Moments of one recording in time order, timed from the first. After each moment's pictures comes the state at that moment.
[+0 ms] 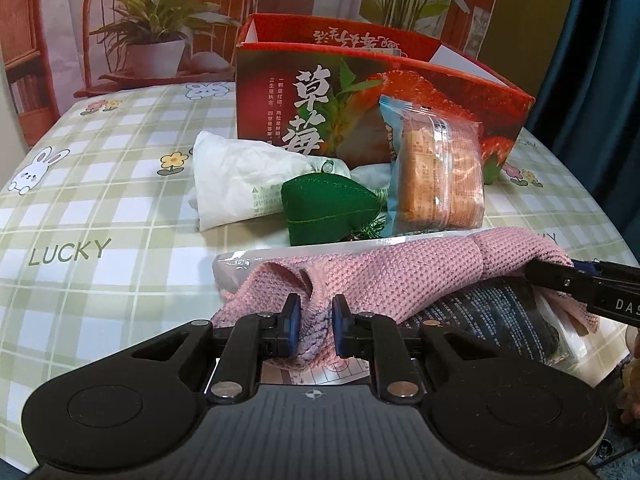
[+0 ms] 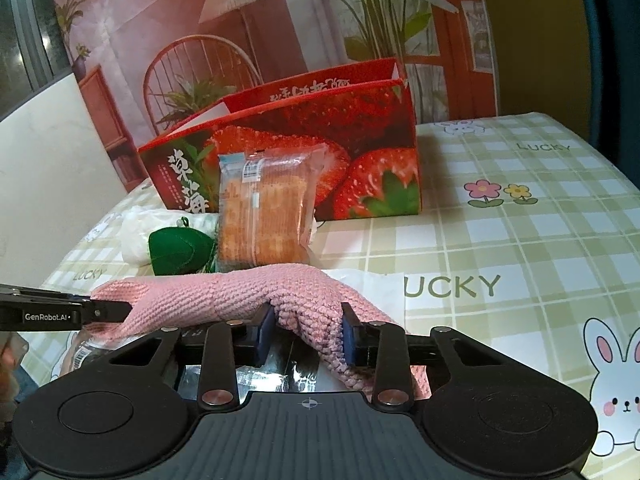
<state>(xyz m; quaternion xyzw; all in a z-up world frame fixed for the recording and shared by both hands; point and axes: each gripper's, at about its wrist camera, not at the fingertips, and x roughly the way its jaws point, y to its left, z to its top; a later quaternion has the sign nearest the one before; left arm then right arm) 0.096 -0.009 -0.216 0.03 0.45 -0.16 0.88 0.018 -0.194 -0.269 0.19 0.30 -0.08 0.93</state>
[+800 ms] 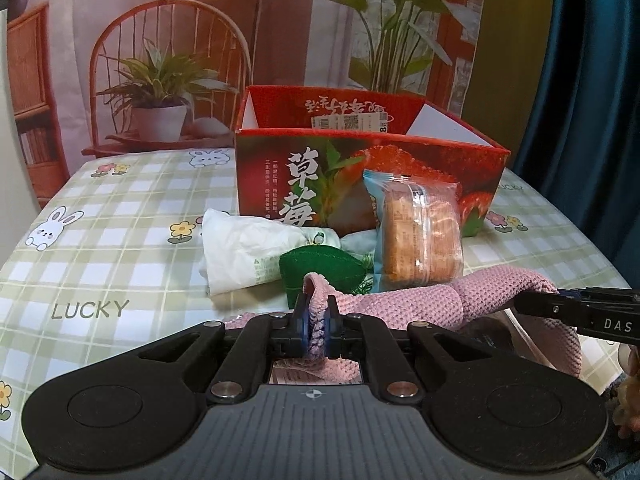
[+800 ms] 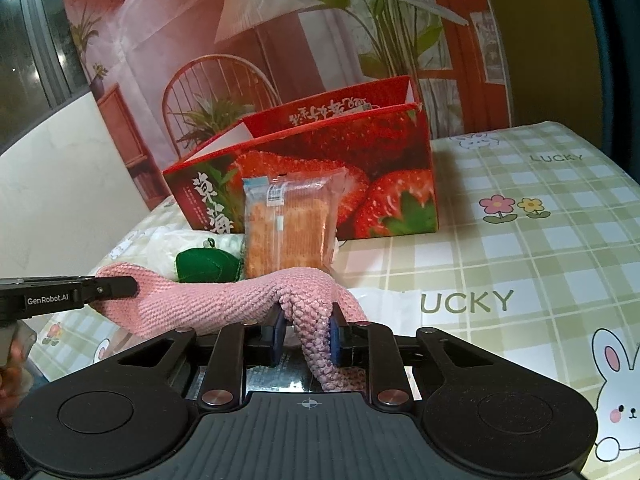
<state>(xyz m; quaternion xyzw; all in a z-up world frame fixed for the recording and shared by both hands) 0.081 -0.015 -0.182 0.03 0.37 -0.16 0.92 0.009 -0.193 -0.254 0.20 0.26 -0.05 0.94</state>
